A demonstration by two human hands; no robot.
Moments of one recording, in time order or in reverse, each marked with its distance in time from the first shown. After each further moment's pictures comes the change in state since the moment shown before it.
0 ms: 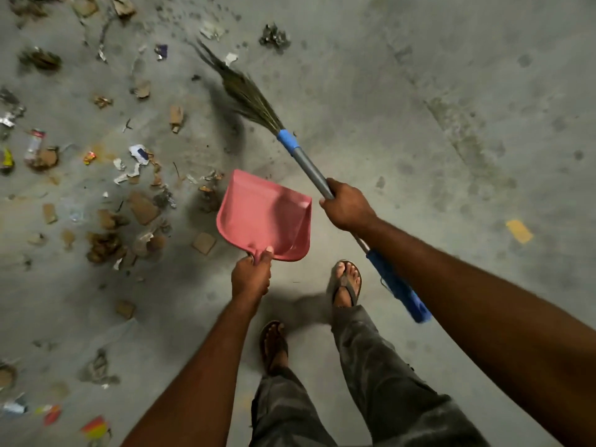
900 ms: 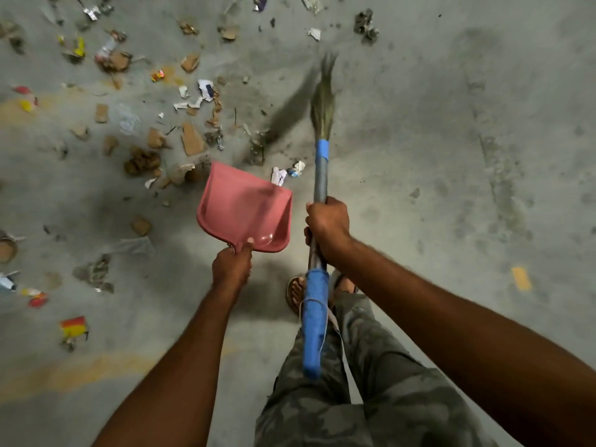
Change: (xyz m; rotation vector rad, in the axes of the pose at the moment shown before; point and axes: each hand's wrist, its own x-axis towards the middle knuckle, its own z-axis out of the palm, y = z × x) left_hand -0.049 -0.123 -0.135 -0.171 0.186 -0.102; right_hand -0.151 -0.130 0.132 0.619 0.002 0.325
